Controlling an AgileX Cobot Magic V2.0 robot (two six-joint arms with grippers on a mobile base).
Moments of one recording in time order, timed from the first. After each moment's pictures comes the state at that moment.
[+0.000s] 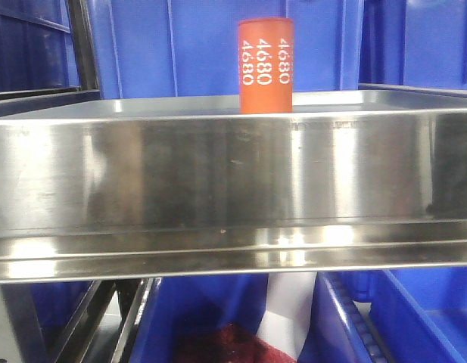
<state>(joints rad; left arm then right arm) -0.05 -0.02 0.03 -0.01 0.04 0.00 0.64 1.34 -1.02 -0.31 0.21 0.48</state>
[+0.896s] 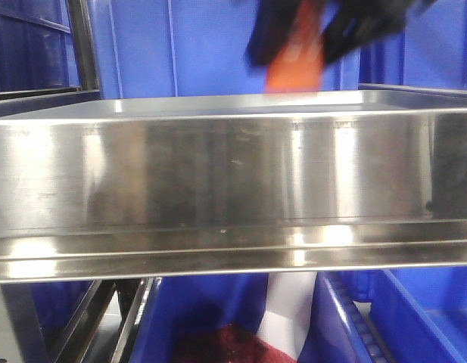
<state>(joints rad) -0.05 -0.02 0.03 -0.01 0.04 0.00 0.64 1.33 -1.03 -0.26 0.41 0.48</state>
